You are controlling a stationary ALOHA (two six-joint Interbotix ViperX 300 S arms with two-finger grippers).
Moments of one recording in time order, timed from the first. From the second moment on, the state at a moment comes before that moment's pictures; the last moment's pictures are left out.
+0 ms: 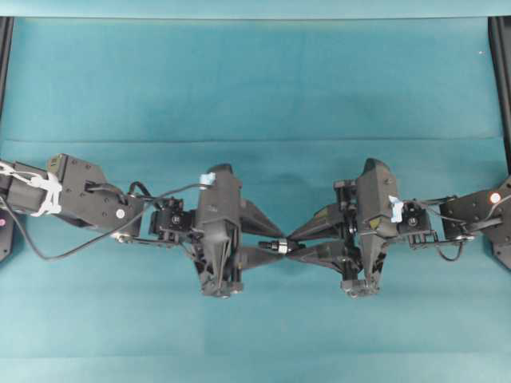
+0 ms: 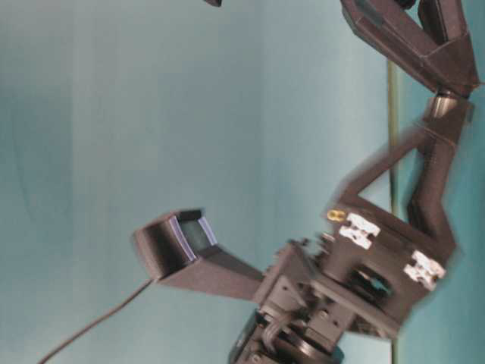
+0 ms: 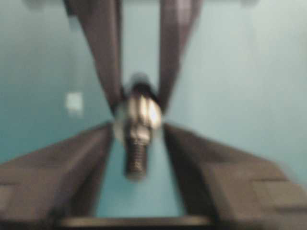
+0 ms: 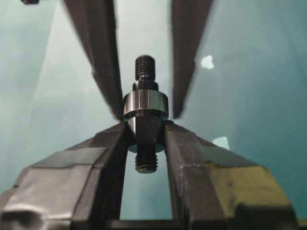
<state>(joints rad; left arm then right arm) -0.09 0.16 0.62 0.02 -0.33 -0.19 0.11 0.00 1.01 0.04 -0.66 0.23</state>
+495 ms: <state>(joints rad) -0.09 0.14 0.63 0.02 -0.30 -0.19 0.11 0.00 1.01 0.04 -0.64 0.23</state>
